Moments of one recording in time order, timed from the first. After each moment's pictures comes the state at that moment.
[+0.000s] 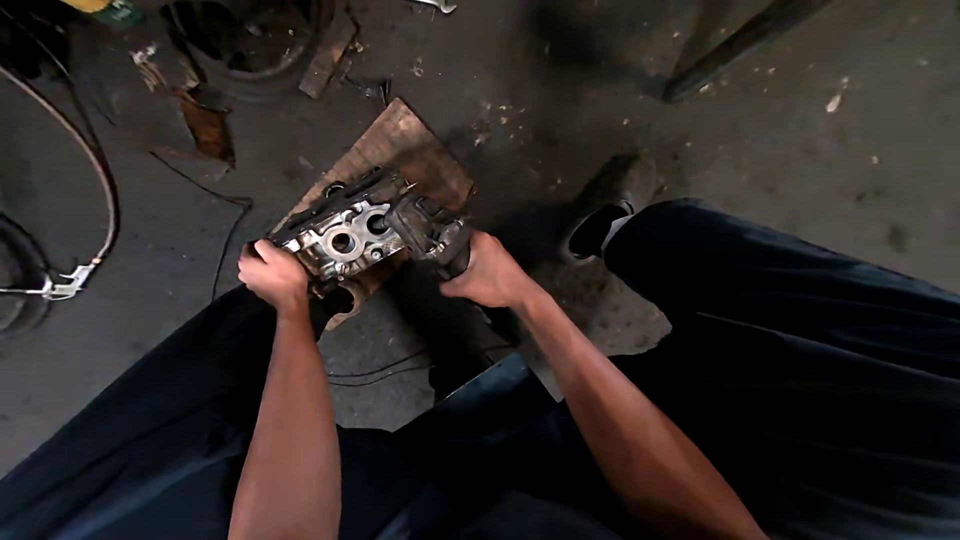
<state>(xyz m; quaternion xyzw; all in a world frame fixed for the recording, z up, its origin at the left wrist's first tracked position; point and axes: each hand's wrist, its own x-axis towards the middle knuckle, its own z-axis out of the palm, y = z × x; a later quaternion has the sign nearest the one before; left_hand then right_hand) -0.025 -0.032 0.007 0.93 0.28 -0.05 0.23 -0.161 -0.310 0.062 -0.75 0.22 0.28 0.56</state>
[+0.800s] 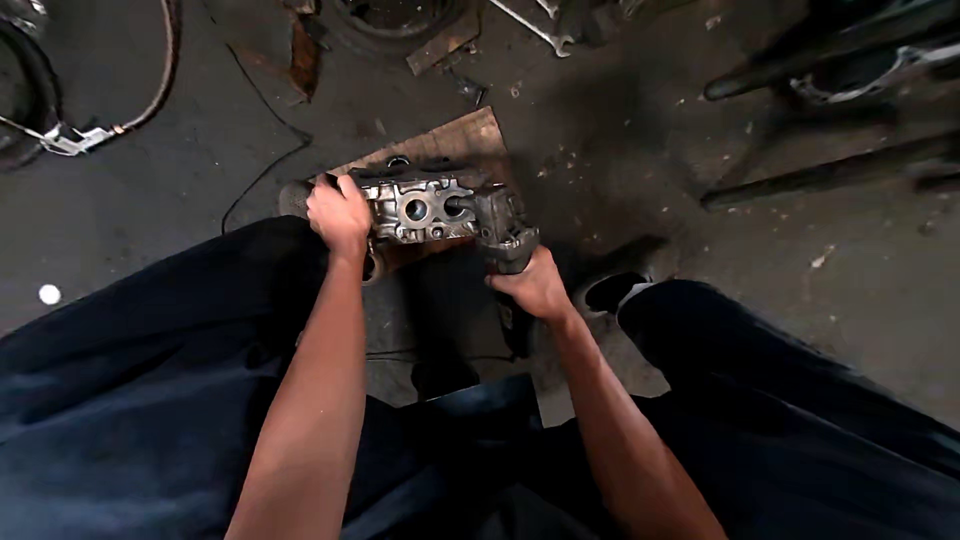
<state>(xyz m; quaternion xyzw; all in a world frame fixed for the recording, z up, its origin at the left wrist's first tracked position) -0.016 -0.027 0.014 0.91 0.29 -0.10 0.26 -0.151 -0.288 0.059 -0.79 0.23 0.23 0.52</state>
